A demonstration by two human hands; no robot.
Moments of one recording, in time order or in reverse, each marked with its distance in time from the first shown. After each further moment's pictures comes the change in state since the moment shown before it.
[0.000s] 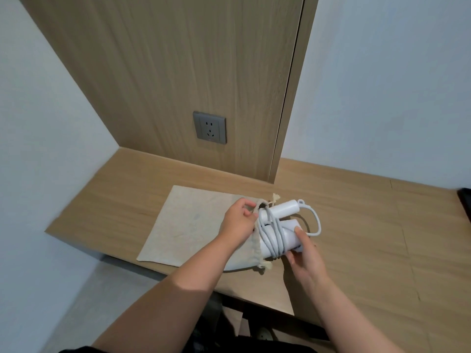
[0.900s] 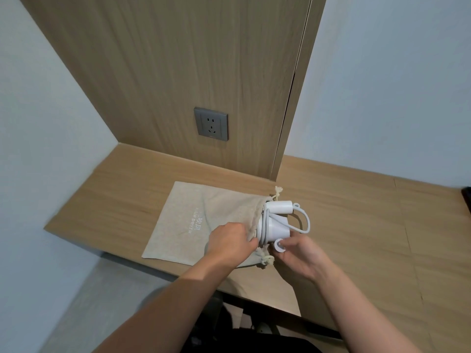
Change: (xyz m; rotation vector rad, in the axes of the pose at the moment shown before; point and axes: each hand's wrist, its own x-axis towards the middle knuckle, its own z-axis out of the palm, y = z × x) left_hand -0.032 -0.014 -0.020 0.903 -0.051 0.185; right_hand -0.005 -0.011 0.015 -0.200 -0.511 0.261
